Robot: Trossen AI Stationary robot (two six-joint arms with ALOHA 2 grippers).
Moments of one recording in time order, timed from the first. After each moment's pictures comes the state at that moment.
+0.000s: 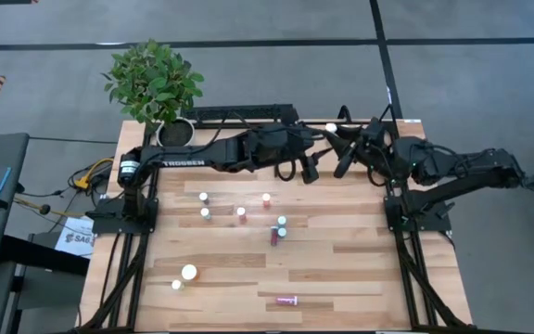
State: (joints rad) left arm 0.07 1.92 1.89 -0.11 -0.28 0.17; right arm 0.09 0.94 0.98 0.03 0.73 0.15
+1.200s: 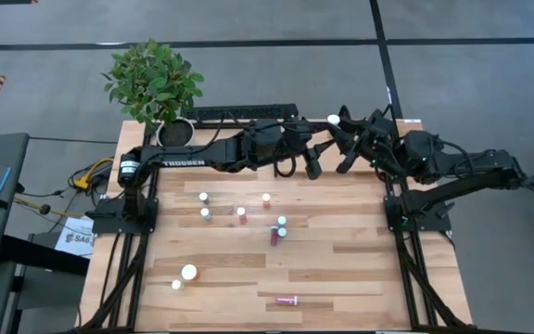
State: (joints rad) left arm 0.08 1.92 1.89 0.05 -0.26 0.11; right arm 0.06 0.94 0.98 0.21 0.65 0.00
